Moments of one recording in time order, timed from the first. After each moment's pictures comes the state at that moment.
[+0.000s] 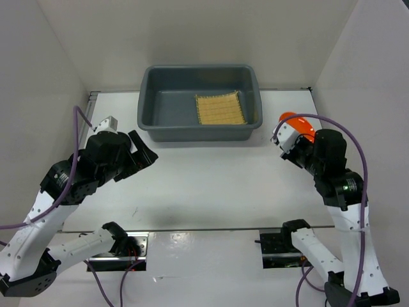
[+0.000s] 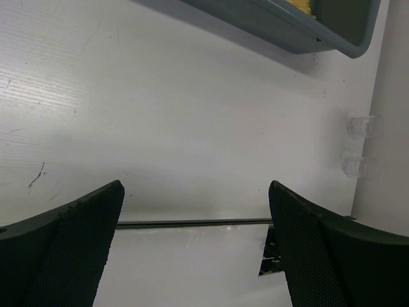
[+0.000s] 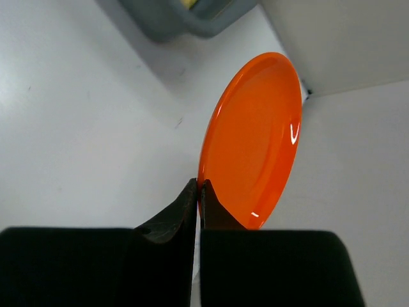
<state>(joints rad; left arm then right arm) -0.63 0.90 1.37 -1.16 -0.28 -0.95 0.16 0.76 1.13 -0.91 -0.11 -0.83</state>
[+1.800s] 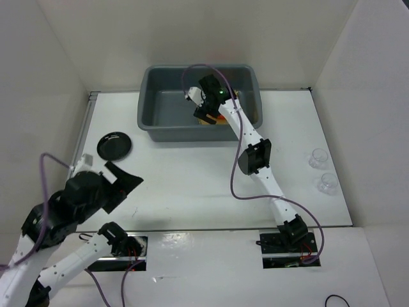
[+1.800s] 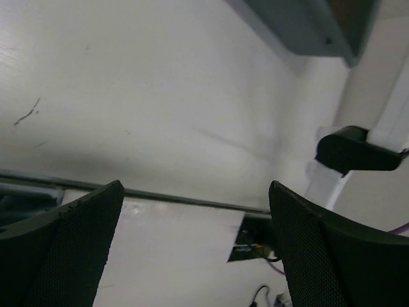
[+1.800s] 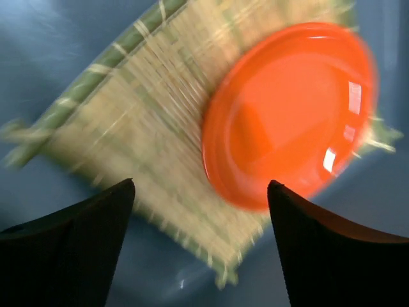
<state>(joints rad) -0.62 0.59 1.11 -1.25 -0.24 -1.18 0.49 2.87 3.09 -1.22 0.12 -0.72</state>
